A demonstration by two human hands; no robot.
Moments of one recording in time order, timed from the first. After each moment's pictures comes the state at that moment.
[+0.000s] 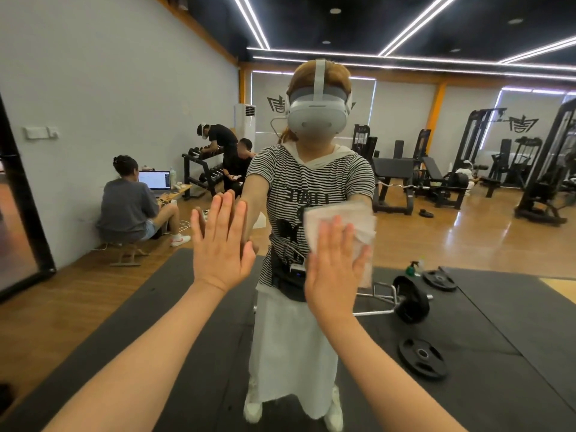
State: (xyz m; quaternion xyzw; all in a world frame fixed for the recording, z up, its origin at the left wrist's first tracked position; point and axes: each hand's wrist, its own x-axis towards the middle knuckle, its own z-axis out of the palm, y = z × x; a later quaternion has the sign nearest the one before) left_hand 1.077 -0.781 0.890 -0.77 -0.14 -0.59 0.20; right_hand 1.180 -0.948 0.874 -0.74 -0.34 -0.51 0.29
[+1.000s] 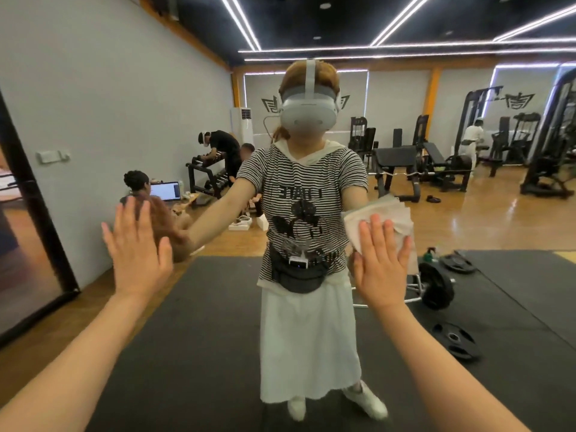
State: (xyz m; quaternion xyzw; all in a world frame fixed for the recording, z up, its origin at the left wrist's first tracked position) left_hand 0.905 -0.615 0.909 -0.81 -0.30 -0.50 0.08; right_hand 1.160 -0.907 0.859 -0.70 -0.34 -0.58 0.23
